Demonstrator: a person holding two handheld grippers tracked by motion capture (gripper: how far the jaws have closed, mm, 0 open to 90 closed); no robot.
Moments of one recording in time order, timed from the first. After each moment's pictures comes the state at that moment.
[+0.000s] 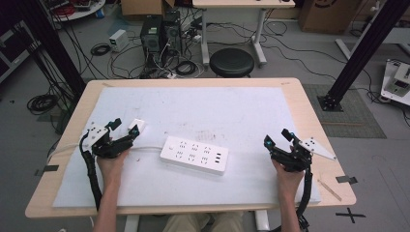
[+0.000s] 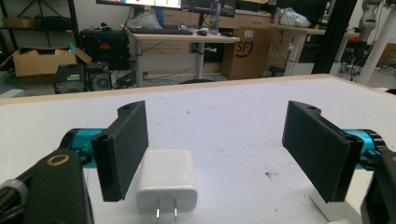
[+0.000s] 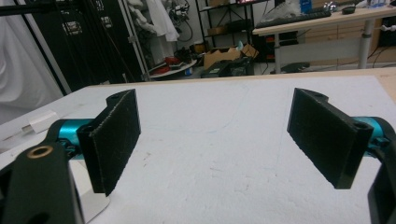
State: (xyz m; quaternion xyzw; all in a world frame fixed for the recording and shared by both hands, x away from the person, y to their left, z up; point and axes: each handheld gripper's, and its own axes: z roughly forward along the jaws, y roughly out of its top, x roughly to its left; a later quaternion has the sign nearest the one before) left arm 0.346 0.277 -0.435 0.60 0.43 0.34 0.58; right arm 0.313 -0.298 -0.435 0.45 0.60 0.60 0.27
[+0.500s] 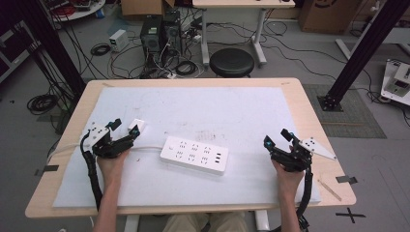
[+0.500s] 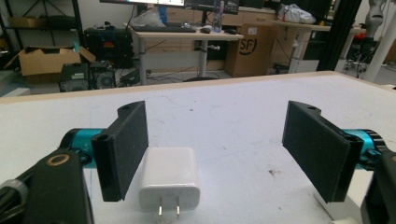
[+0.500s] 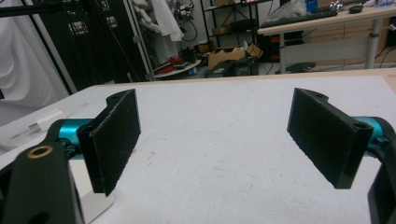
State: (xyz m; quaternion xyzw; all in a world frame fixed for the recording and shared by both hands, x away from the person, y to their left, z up) left arm 0.346 0.276 -0.436 0.61 0.44 0.34 0.57; right arm 0.313 -0.298 -0.435 0.45 0.60 0.60 0.27
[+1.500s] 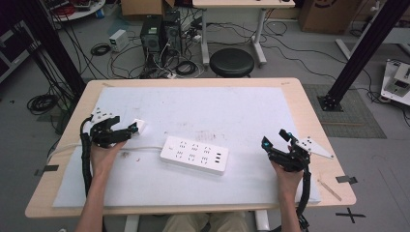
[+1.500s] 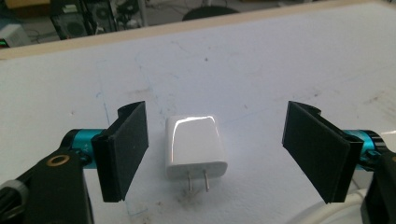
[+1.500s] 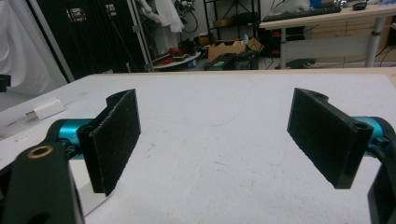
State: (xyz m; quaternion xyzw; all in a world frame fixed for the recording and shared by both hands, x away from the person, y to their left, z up) left arm 0.386 0.281 -0.406 0.71 0.48 0.26 0.44; right arm 0.313 -0.293 -0.434 0.44 0.62 0.59 0.27
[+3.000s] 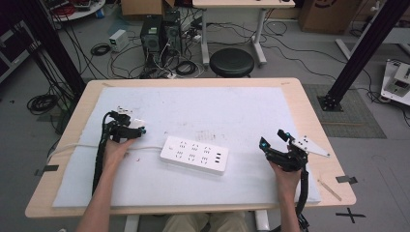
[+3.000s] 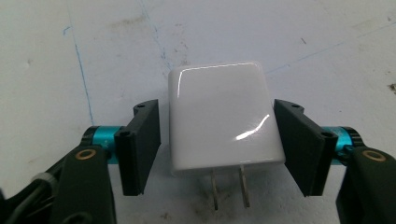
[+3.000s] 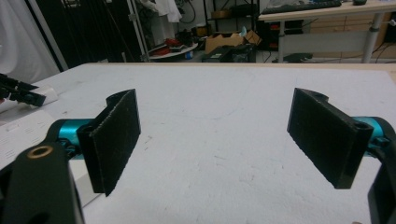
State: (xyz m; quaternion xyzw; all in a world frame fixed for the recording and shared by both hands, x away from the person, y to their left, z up) left arm 0.430 0.262 -0.442 0.77 0.51 0.23 0.31; right arm 0.315 -0.288 -0.434 0.44 0.63 0.57 0.27
